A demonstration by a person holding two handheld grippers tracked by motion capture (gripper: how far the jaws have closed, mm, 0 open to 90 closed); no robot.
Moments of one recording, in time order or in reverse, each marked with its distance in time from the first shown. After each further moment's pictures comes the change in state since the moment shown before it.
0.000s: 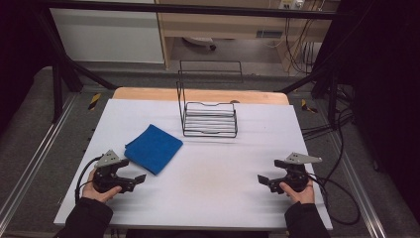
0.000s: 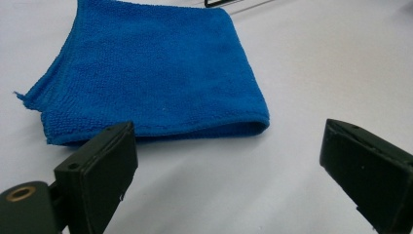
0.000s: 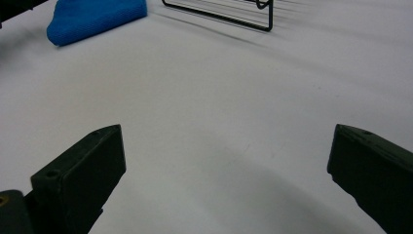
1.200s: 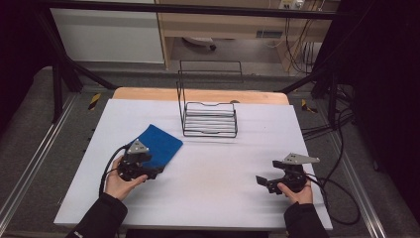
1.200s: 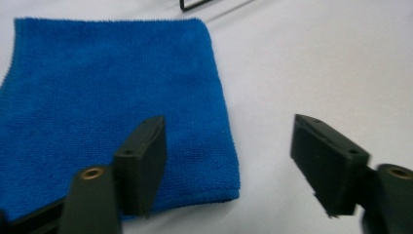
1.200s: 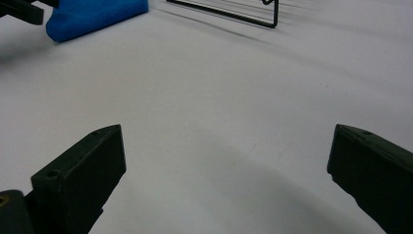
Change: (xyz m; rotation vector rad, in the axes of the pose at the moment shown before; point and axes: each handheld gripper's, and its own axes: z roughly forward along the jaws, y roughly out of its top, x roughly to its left) left arm -0.033 0.044 0.052 0.148 0.053 0.034; right arm 0.004 0.000 0.003 0.015 -0.001 -0.001
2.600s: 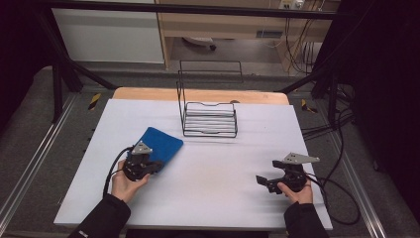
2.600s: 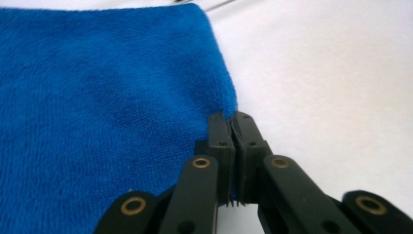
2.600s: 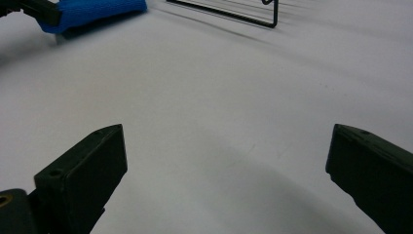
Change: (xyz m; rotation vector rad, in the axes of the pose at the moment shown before) left arm -0.005 0.000 0.006 -0.017 -0.052 -0.040; right arm -0.001 0.001 0.000 0.001 0.002 0.001
